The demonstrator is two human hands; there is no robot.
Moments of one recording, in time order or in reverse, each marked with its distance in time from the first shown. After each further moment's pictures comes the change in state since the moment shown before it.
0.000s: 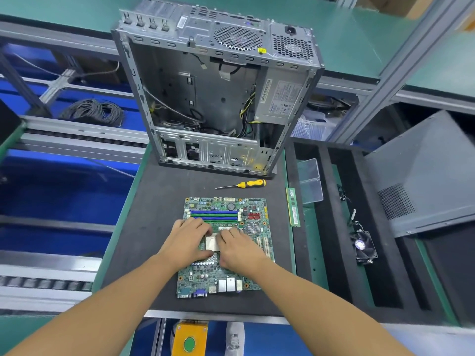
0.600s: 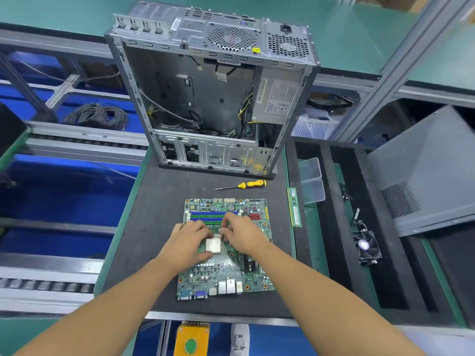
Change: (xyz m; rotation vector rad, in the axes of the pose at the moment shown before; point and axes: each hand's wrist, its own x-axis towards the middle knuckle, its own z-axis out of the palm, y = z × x) left_hand -0.002 0.000 0.002 -0.025 -0.001 0.006; right_hand 0.025 0.030 -0.020 0.708 -0.030 0.407
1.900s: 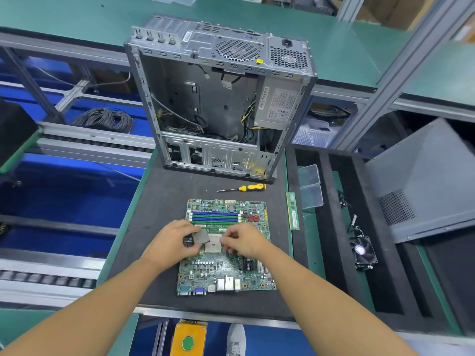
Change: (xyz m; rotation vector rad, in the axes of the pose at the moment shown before) left_hand -0.029 -0.012 -0.023 -0.267 0.272 -0.001; right_hand -0.021 0.005 -0.004 0.307 -0.137 0.056
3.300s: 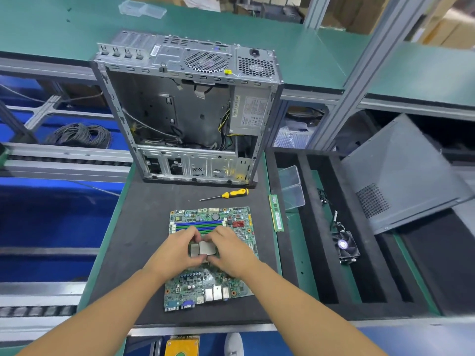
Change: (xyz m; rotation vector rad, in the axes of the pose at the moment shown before) left_hand 0.024 0.037 0.009 -0.103 -0.192 -0.063; right_hand -0.018 0.001 0.011 -0.515 0.232 -0.316
